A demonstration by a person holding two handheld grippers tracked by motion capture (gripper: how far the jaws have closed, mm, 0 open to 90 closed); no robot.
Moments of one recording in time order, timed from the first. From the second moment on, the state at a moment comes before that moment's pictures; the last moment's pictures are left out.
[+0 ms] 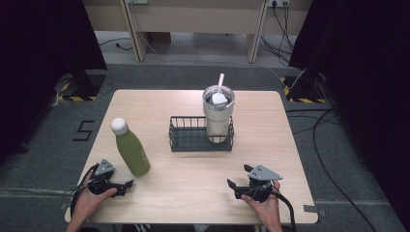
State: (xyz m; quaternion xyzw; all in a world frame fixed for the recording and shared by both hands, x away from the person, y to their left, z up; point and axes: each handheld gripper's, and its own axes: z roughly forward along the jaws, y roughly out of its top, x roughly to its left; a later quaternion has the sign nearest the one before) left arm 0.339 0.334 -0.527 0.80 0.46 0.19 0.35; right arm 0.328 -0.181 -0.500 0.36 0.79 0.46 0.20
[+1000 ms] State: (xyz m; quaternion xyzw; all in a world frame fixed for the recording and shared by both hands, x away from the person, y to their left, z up) left arm 0.339 0.334 -0.527 0.80 0.46 0.19 0.35; right arm 0.306 -0.194 -0.513 0.38 0.81 0.42 0.17
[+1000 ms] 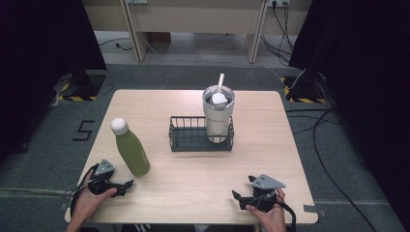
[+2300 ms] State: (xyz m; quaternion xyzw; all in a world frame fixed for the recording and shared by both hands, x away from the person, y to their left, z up) left arm 0.336 0.337 -0.526 0.79 0.45 0.19 0.37; right arm 0.307 -0.191 -0.520 0.38 0.84 0.35 0.16
